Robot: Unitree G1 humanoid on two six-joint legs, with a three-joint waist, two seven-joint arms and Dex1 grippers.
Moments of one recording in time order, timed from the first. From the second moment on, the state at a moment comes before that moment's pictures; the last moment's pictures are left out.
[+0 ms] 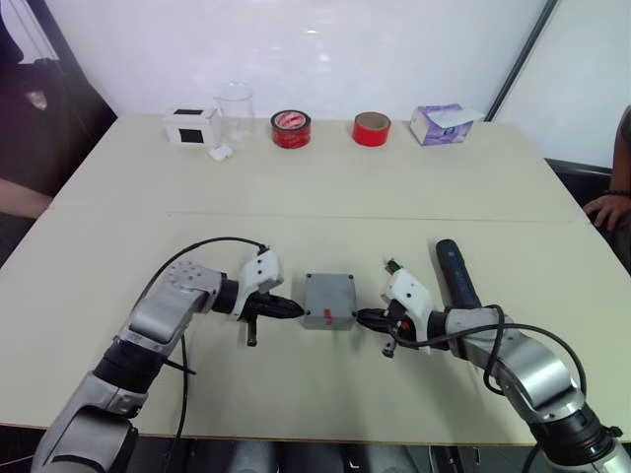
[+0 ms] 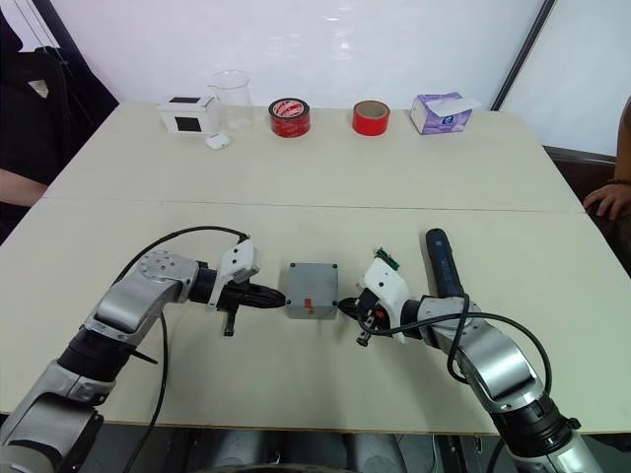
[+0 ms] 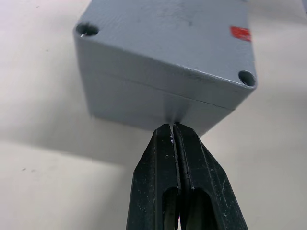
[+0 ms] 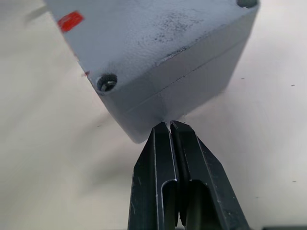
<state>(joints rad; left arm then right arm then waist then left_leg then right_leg) -0.47 0.59 -0.28 -0.01 -0.23 0.54 -1.24 -0.17 -0.64 0.21 -0.45 0.34 0.78 0.74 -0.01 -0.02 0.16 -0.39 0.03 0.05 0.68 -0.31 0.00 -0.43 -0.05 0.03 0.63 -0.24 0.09</state>
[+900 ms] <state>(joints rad) -0.53 0.74 -0.03 -0.34 -0.63 0.76 -1.24 0.16 -0.69 -0.32 -0.71 0.55 0.92 0.61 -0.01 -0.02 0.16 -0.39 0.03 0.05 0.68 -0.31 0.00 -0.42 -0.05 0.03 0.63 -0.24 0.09</state>
